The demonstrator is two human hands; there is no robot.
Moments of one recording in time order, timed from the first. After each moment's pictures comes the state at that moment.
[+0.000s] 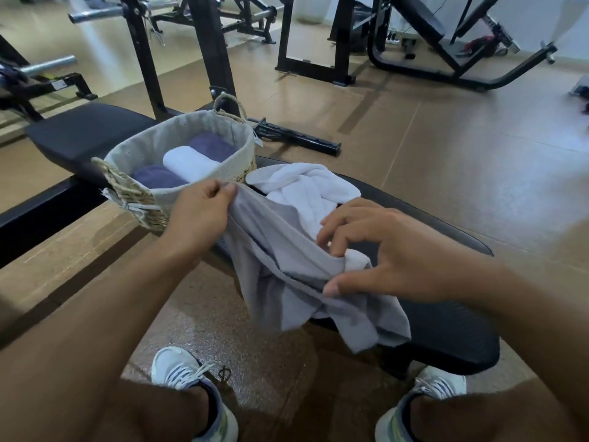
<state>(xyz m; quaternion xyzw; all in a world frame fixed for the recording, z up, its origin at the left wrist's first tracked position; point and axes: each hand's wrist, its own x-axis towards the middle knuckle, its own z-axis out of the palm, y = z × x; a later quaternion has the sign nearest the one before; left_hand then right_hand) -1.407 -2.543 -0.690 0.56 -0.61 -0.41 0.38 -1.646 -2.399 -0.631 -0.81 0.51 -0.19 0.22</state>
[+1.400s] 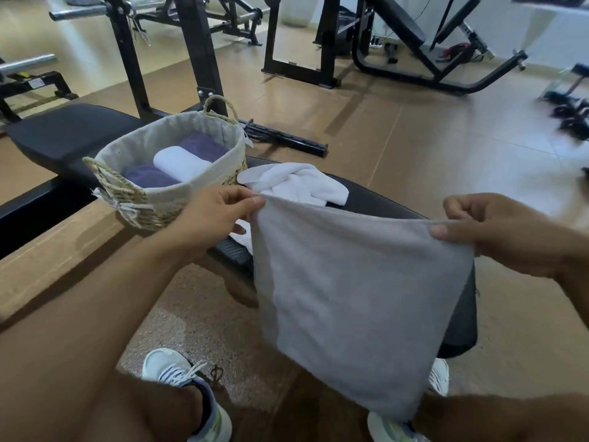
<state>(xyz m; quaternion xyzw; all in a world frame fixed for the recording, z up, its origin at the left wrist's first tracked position) -1.416 -2.541 -0.689 0.43 -0.67 -0.53 0.29 -1.756 -2.356 -0.623 -0.49 0.64 -0.33 0.49</state>
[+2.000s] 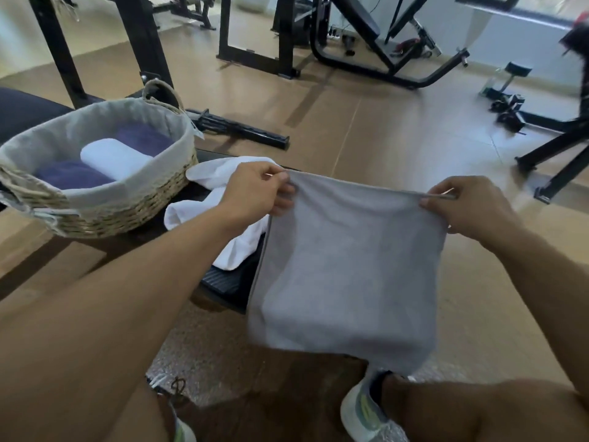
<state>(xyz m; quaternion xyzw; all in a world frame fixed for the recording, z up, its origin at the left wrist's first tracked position) -1.544 -2.552 -0.699 0.41 -0.64 -0.57 0.31 -1.826 -2.374 -0.665 -0.37 0.88 -0.28 0.08</state>
